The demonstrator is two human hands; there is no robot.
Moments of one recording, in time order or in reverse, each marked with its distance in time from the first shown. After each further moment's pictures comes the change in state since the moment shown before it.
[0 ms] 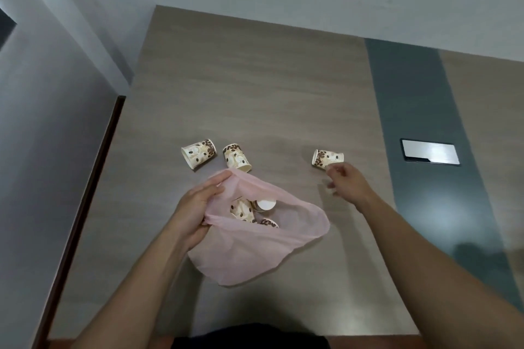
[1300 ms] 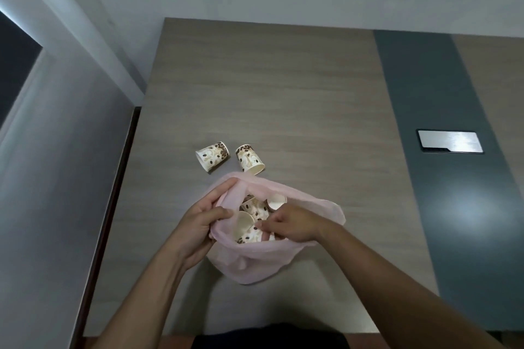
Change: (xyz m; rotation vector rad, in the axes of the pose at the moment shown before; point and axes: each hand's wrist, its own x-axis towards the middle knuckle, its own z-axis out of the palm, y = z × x) left_hand -0.037 -0.004 -0.025 0.058 -0.218 0.027; right_hand -0.088 -0.011 0.115 -0.411 -0.792 -0.318
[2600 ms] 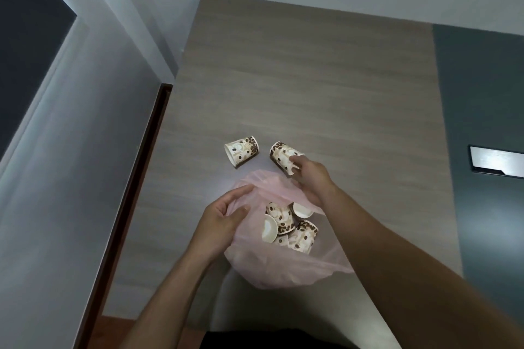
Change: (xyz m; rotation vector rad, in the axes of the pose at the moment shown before) left_hand 0.016 -0.003 -0.036 0.404 0.340 0.111; right_hand 0.139 -0.027 -0.046 1.069 0.517 0.352
